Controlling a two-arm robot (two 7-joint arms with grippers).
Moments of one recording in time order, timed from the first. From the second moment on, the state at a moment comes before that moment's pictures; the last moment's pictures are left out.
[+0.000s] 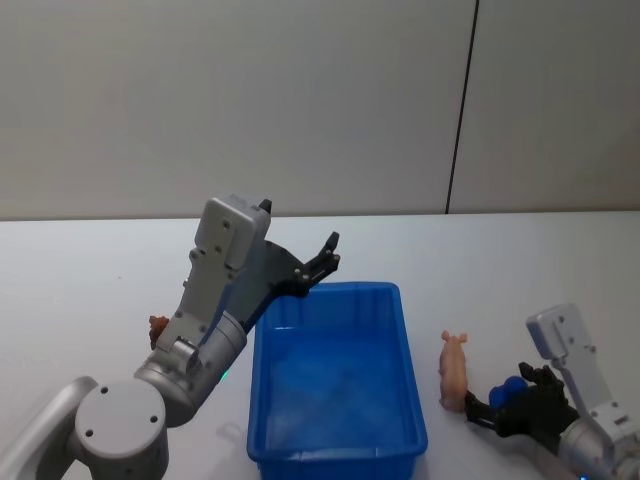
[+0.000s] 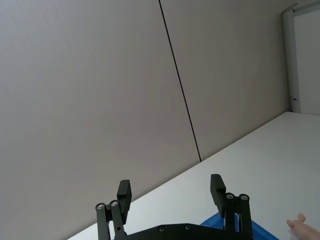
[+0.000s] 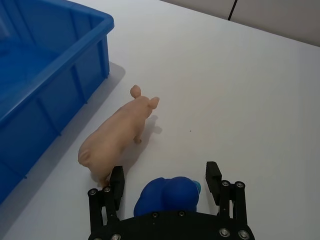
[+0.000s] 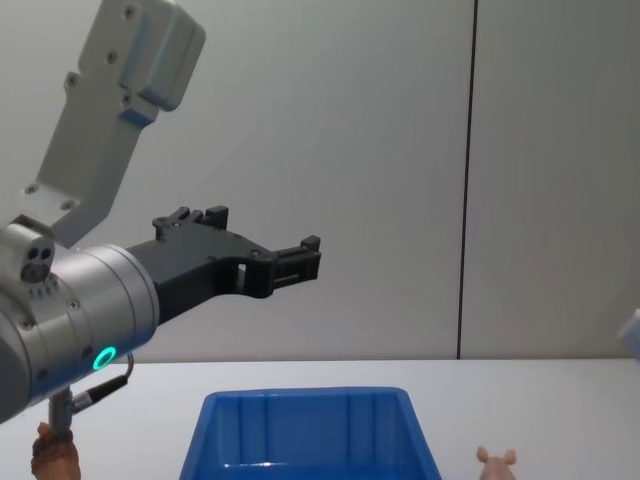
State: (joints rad) left arm -0.24 0.38 0.45 -1.63 -0.20 0.01 -0.01; right arm 0.08 0.27 -0.29 -1.47 0.08 0.34 0.19
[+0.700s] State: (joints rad) left arm -0.24 0.38 0.45 -1.63 -0.20 0.01 -0.01; right arm 0.11 0.25 -0.30 -1.43 0.06 0.36 0.18
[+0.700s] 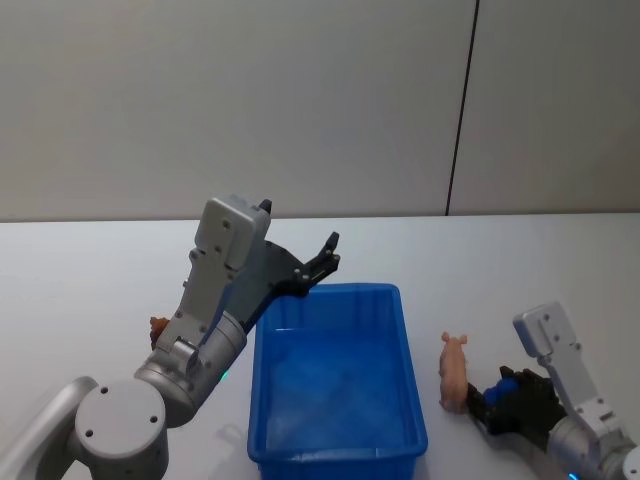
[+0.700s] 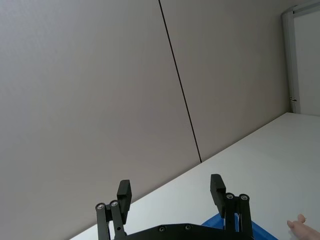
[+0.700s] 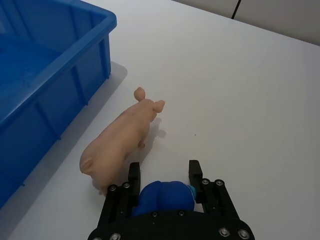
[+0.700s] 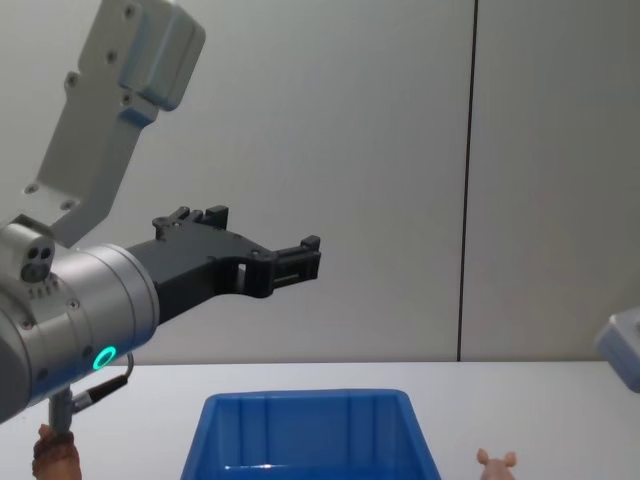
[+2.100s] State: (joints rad) left arm -0.24 0.38 0.45 -1.63 -0.20 0.01 -0.01; right arm 0.11 0.28 -0.26 -1.61 0.05 0.17 0.21
